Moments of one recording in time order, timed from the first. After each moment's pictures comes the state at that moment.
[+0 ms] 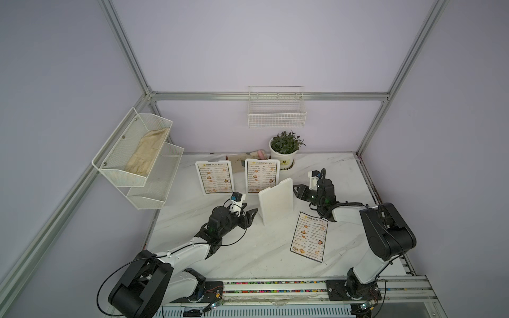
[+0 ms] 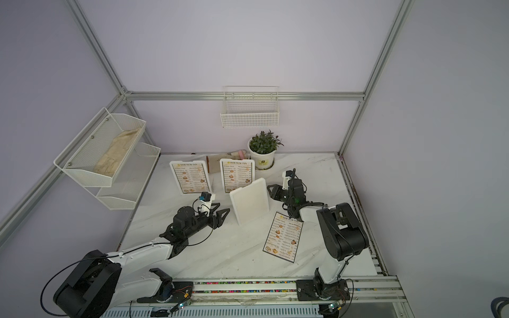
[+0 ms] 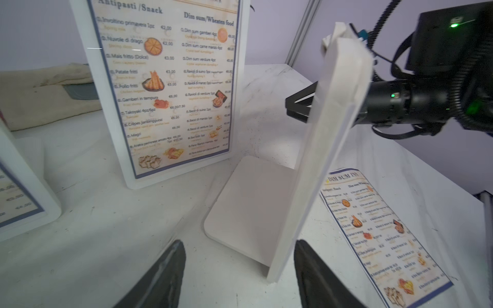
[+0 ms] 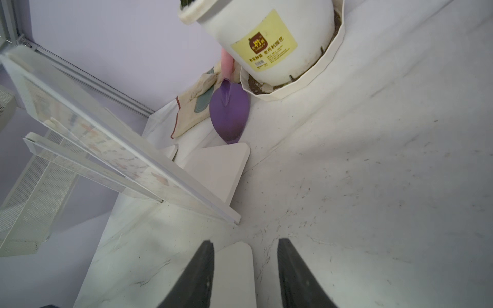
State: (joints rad) left arm -0.49 1.19 0.35 0.56 0.24 -0.21; right arm 0.28 1.72 0.75 0.54 -0.32 0.62
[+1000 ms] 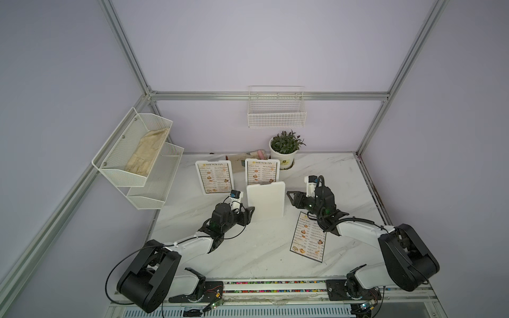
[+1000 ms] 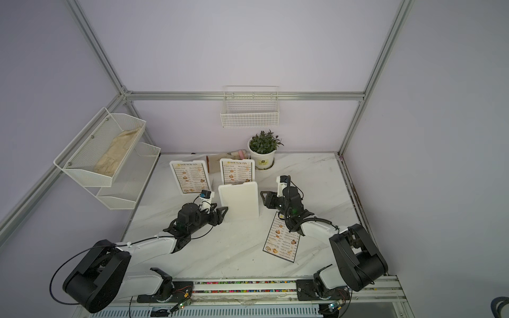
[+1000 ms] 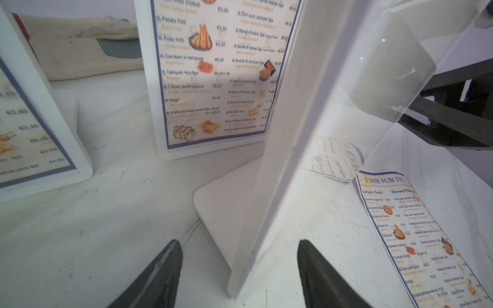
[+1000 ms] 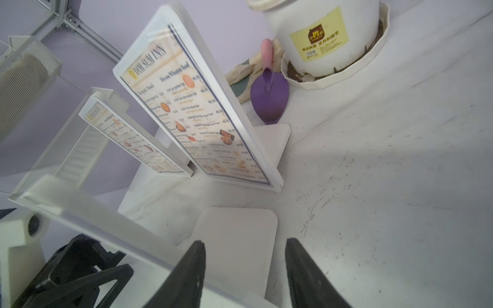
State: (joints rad) left arm -0.46 1.25 0.40 0.47 0.12 -0.27; right arm 0.43 1.39 0.61 0.42 -0.17 0.62
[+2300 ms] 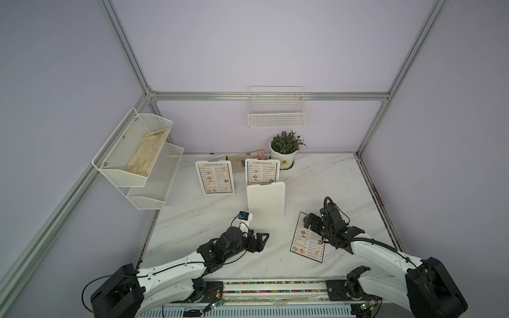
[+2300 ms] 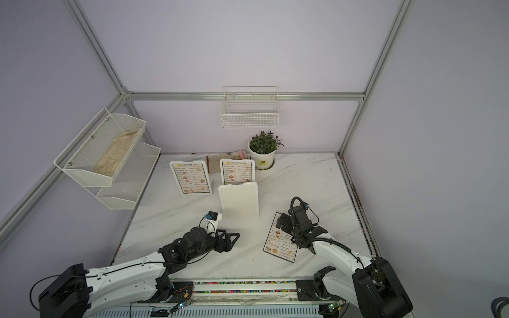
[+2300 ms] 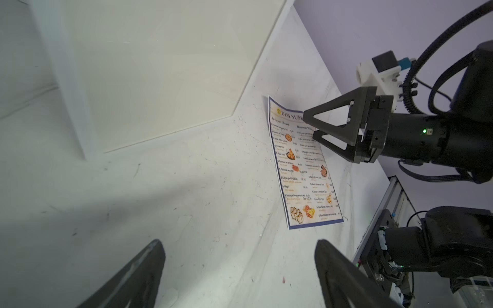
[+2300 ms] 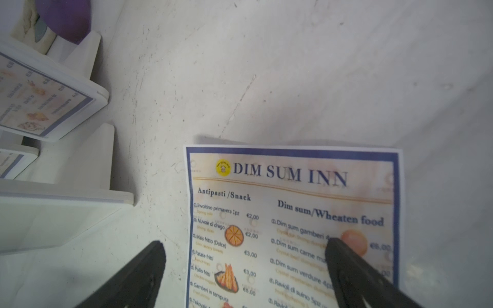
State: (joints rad) left arm -0.95 1.08 0.35 0.21 -0.06 -0.68; right arm 0.43 1.14 0.41 -0.14 0.07 0.85
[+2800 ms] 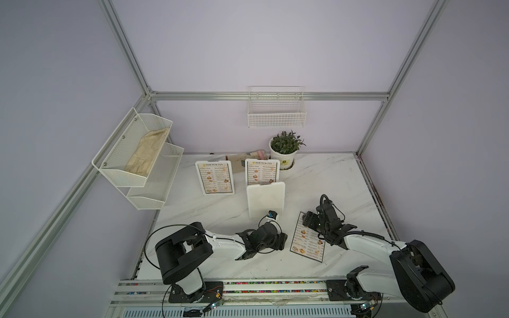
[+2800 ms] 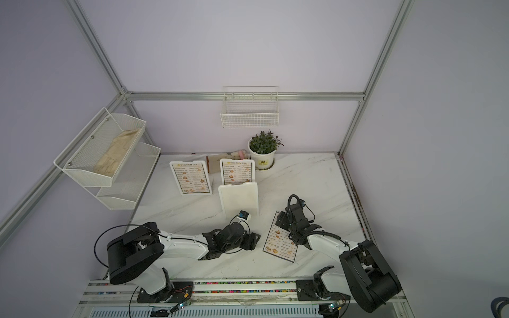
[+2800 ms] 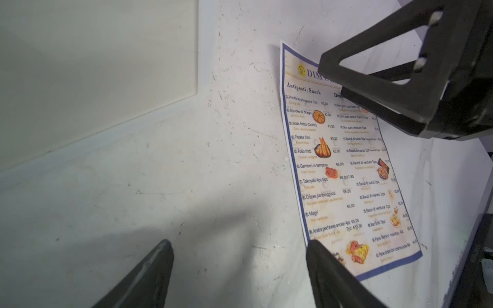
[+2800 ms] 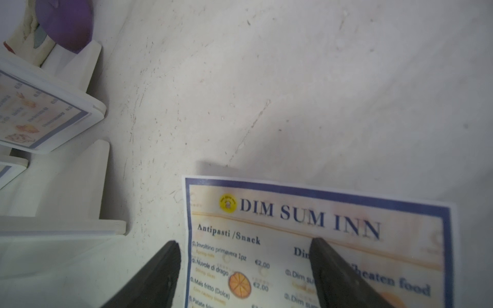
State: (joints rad) left arm -1.04 1.64 0.64 0.28 -0.15 -0.65; right arm 0.43 1.29 0.43 0.02 0.09 0.82
